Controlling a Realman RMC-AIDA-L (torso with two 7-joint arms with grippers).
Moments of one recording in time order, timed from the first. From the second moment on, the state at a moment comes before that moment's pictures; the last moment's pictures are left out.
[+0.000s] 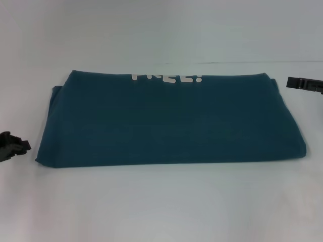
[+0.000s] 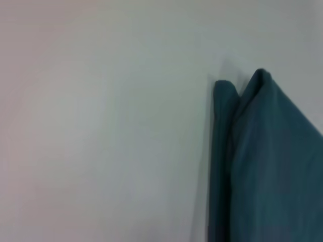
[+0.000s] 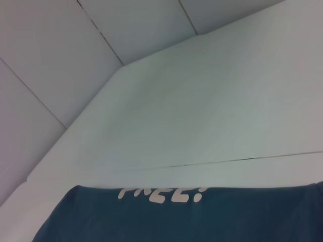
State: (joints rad) left arm -0.52 -2.04 0.35 0.81 2.52 1.30 -2.51; right arm 0.59 1.94 -0.48 -0.70 -2.13 -1.36 2.01
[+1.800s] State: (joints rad) left arm -0.57 -2.04 0.36 0.75 2.53 1.36 -2.50; right arm 0.58 1.93 -0.48 -0.71 -2.14 -1.36 2.02
